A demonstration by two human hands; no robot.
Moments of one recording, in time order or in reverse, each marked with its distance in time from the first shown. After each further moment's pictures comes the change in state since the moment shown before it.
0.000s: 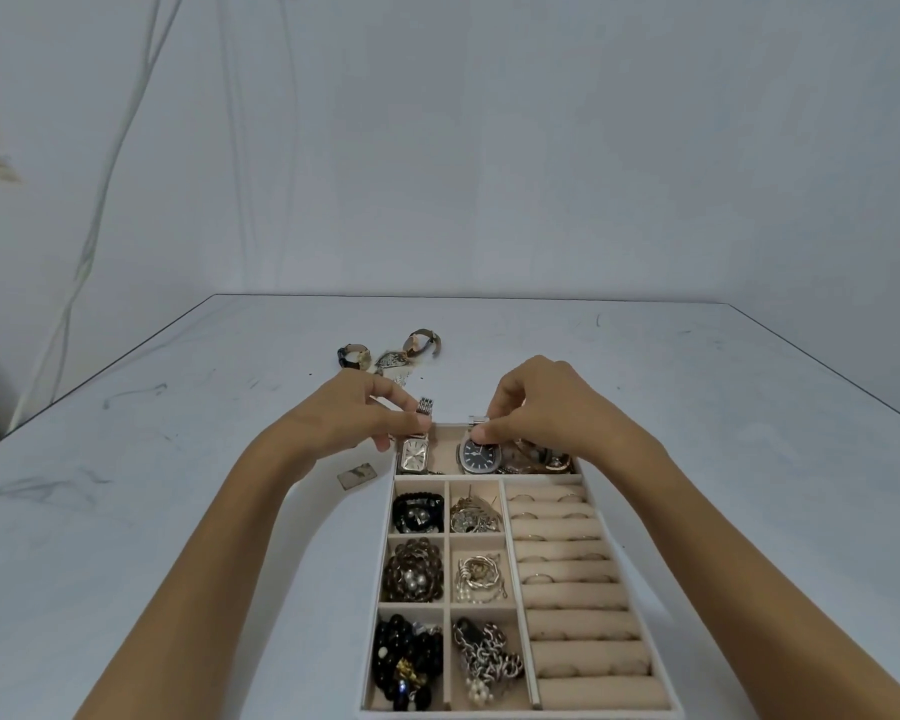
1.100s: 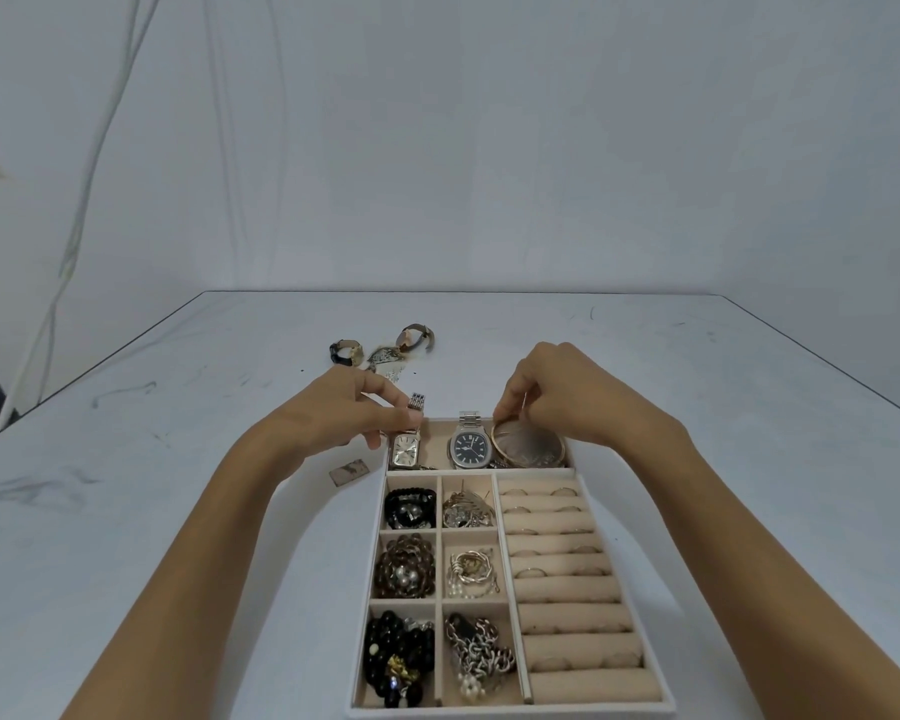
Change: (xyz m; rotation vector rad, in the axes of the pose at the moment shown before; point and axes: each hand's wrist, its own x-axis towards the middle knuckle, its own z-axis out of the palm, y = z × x) left_hand 0.002 -0.003 -0.001 -0.002 -0.026 0.017; right_hand 0.001 0.008 -0.017 -0.202 -0.041 -0.091
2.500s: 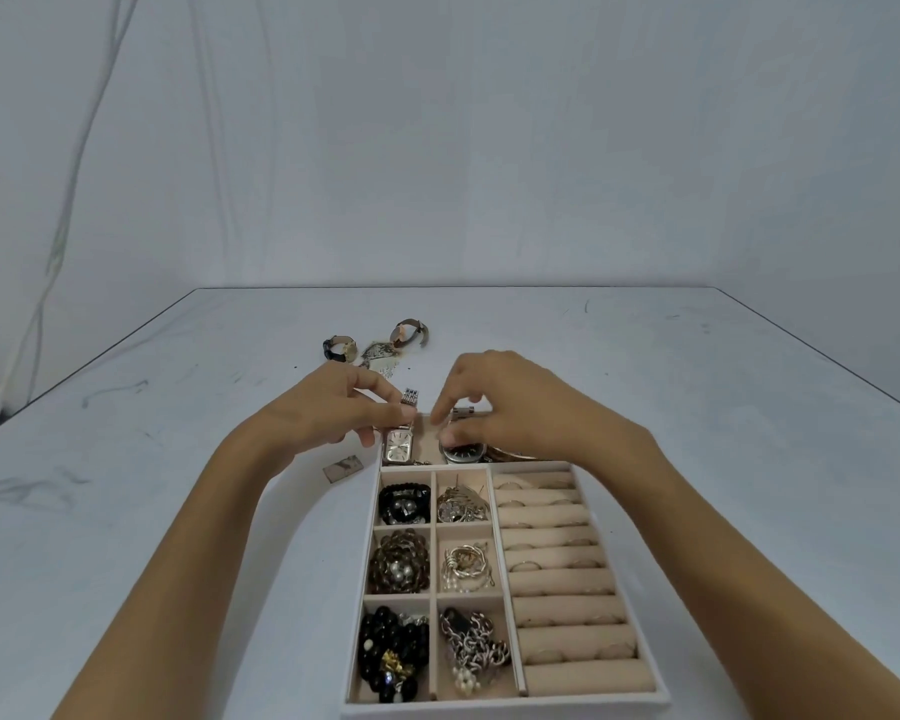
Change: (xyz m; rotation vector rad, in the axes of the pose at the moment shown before) left_hand -0.001 0.001 0.001 0.020 -0.005 0.012; right_hand 0.000 -0.016 0.021 -0.024 -0.011 -0.278
